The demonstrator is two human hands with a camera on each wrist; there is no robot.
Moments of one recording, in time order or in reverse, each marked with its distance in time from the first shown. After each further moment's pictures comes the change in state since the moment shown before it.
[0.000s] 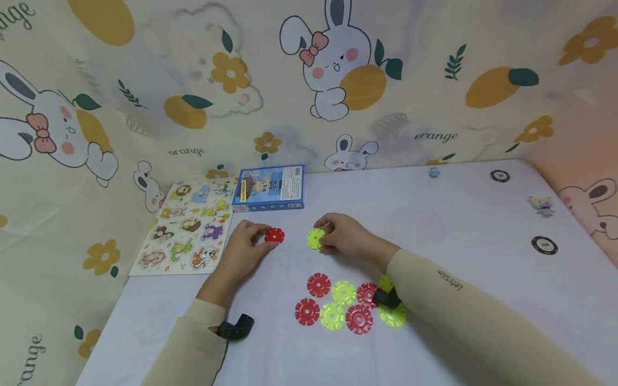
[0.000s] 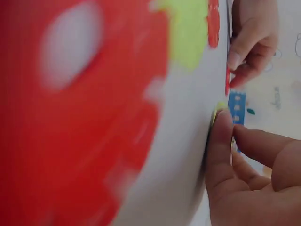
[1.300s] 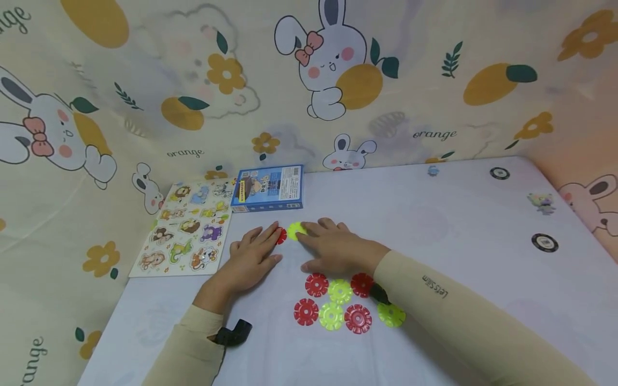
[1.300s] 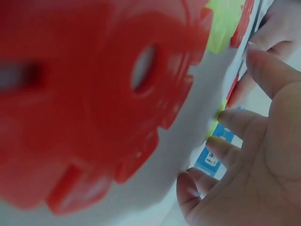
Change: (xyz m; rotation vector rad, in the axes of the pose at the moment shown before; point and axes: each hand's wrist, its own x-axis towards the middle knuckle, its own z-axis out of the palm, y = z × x) left_hand -0.020 0.017 -0.002 0.365 -0.246 0.215; right_hand -0.016 -0.010 0.020 -0.992 -0.131 -0.301
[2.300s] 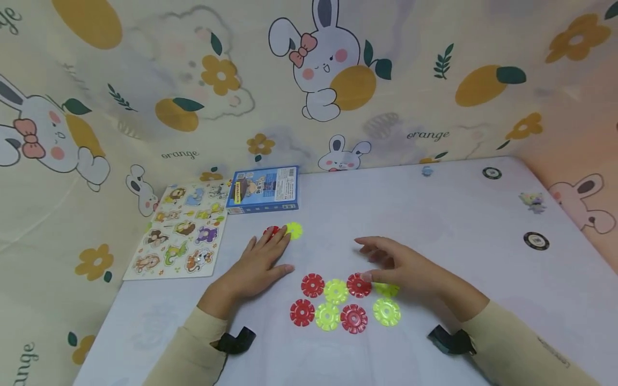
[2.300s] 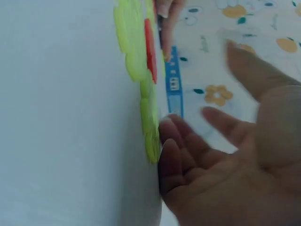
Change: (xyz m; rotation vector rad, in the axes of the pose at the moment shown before) left_hand 0.004 0.021 0.012 0.009 -0.038 0.106; right_hand -0.118 0.072 0.024 0.782 0.233 0.047
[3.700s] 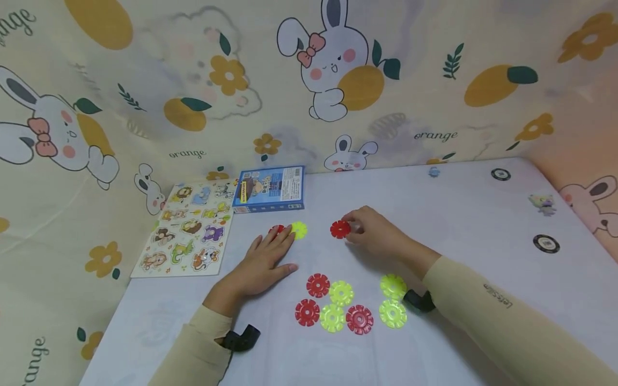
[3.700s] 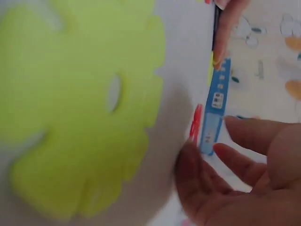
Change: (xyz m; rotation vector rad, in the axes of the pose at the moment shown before) left_hand 0.000 -0.007 0.000 -0.023 0.001 0.009; right_hand 0.085 -0.026 0.001 -0.205 0.053 0.137
